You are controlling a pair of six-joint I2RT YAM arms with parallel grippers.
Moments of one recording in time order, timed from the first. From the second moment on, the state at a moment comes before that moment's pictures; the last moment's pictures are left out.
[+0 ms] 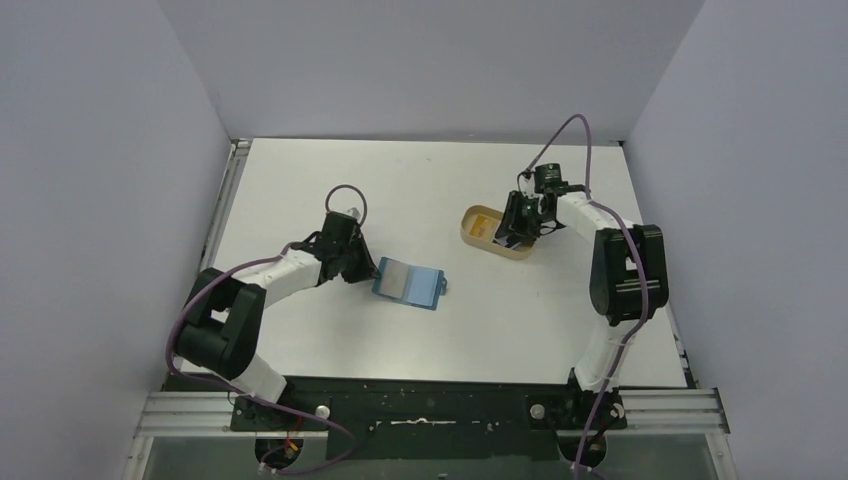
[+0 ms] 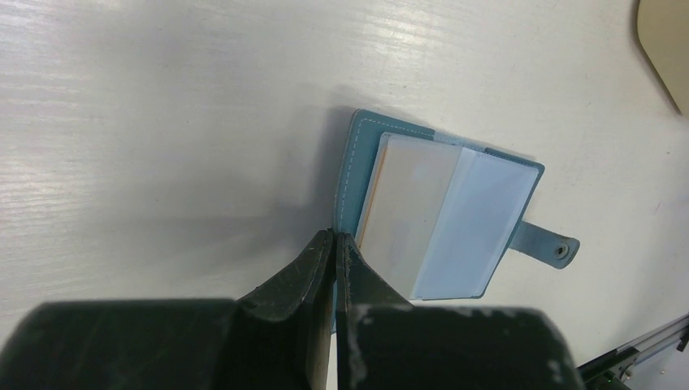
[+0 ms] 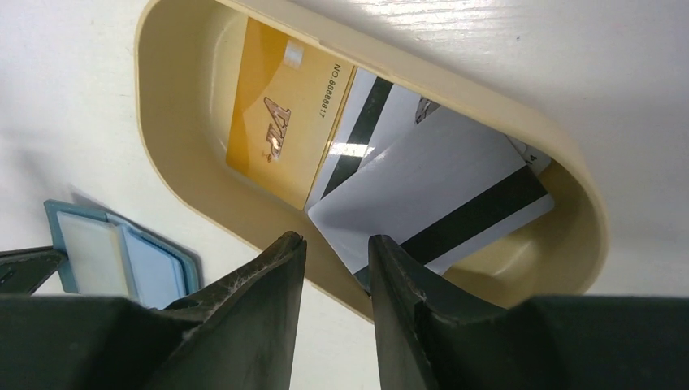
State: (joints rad) left arm -0.42 1.58 0.81 -0.16 0.14 -0.70; right arm 0.12 1.88 1.31 -0.53 -0.33 0.35
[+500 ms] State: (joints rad) left arm -0.42 1.58 0.81 -0.17 0.14 -0.69; right arm 0.12 1.93 1.32 -0.55 -0.29 0.30
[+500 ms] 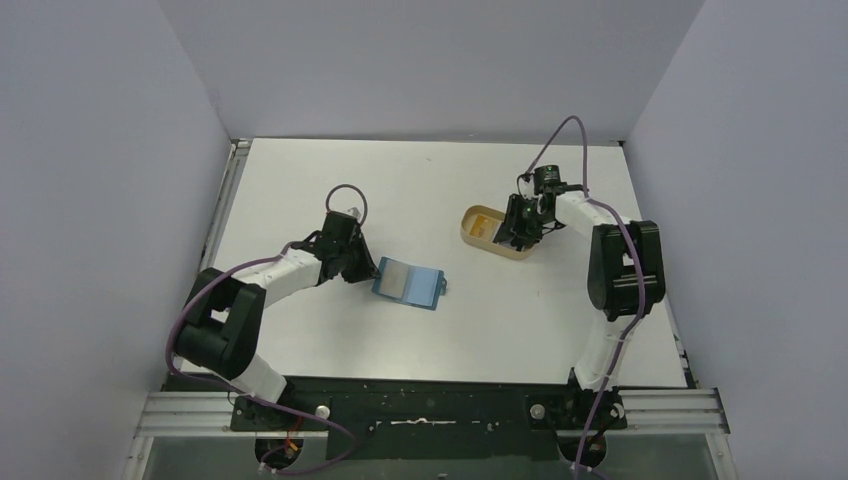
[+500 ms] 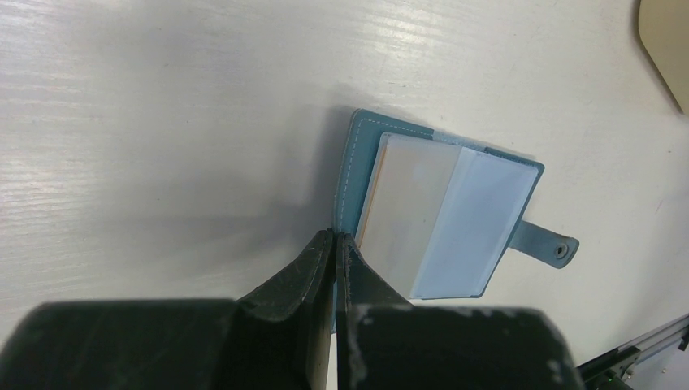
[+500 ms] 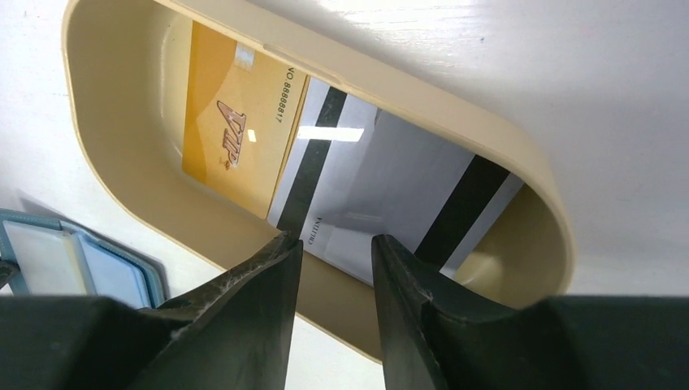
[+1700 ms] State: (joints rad) left arm -0.45 1.41 0.91 -0.35 0.08 -0.67; right arm 0.78 1.89 1.39 -0.31 -0.23 0.46
